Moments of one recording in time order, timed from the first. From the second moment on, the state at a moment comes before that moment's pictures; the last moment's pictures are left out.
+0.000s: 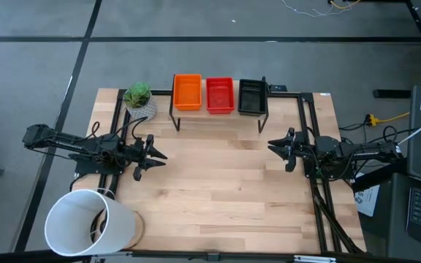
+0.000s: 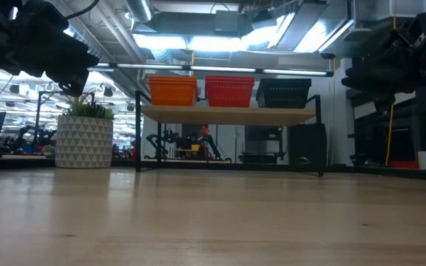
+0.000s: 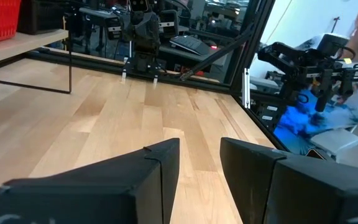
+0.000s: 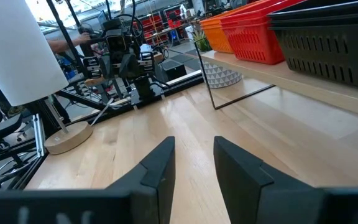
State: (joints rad) left arm -0.11 0.34 0.01 0.37 0.01 -0.25; right arm 0.07 0.09 0.02 0.03 0.26 0.33
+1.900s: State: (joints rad) left arm -0.11 0.34 0.01 0.38 -0.04 0.06; right arm 0.07 0.09 0.02 0.03 0.26 0.33
